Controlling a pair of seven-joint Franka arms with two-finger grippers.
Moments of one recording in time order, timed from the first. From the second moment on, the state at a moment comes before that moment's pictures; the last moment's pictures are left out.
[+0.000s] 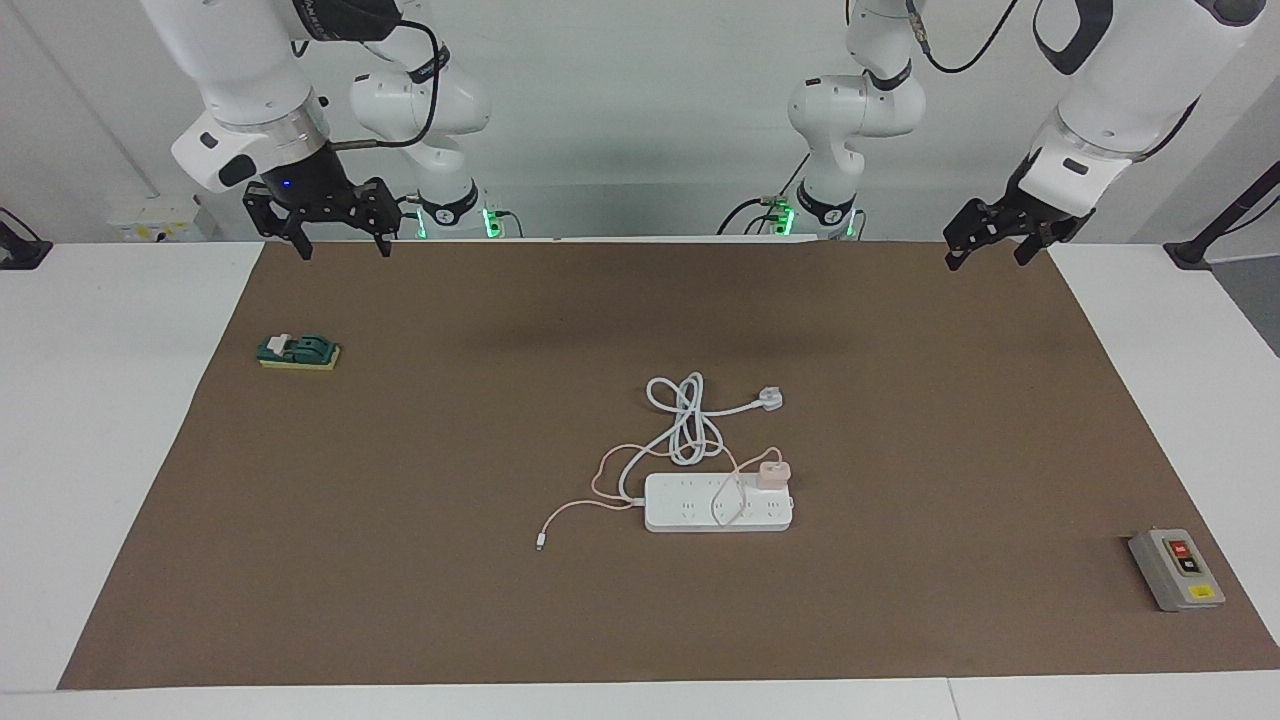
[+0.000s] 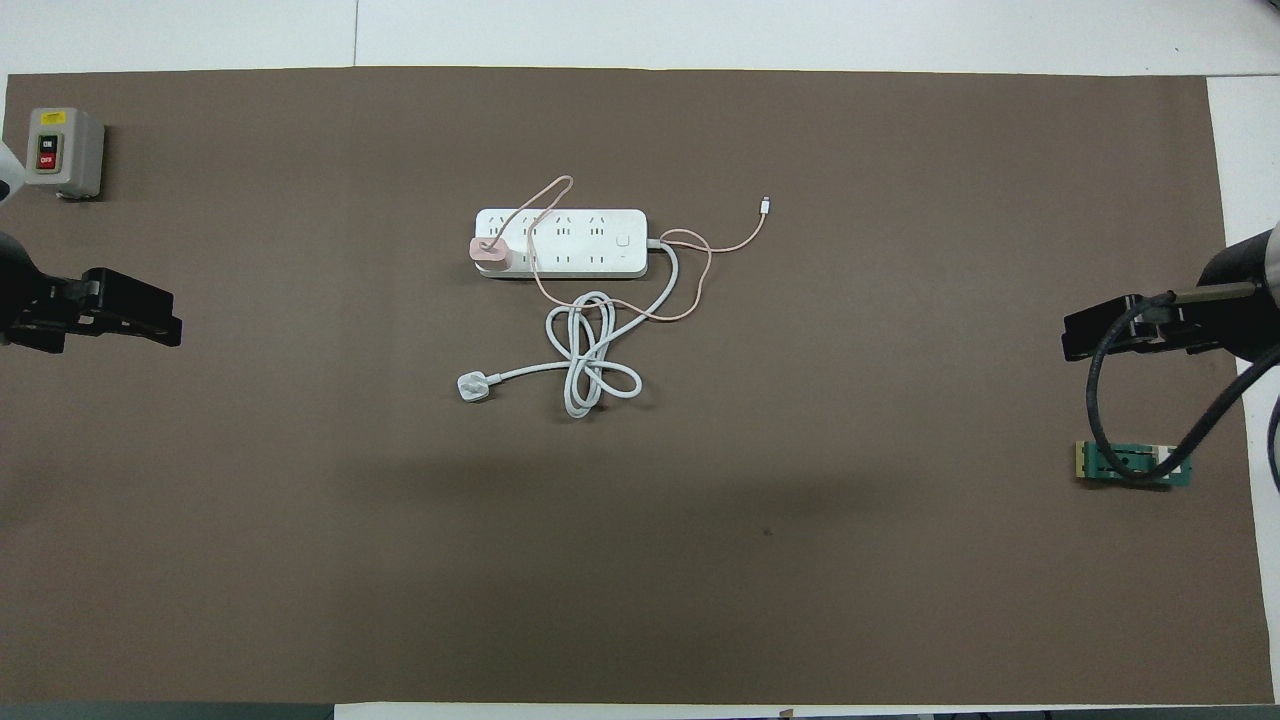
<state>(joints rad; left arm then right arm) -0.11 0.00 0.00 -1.56 -0.02 1.46 -0.05 -0.05 -0.06 0.10 -1.62 0.00 1.50 0.03</state>
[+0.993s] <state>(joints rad) -0.10 0.00 -0.02 -1.56 0.01 1.47 0.02 -0.05 -0.06 0.10 -1.62 0.00 1.50 0.03</state>
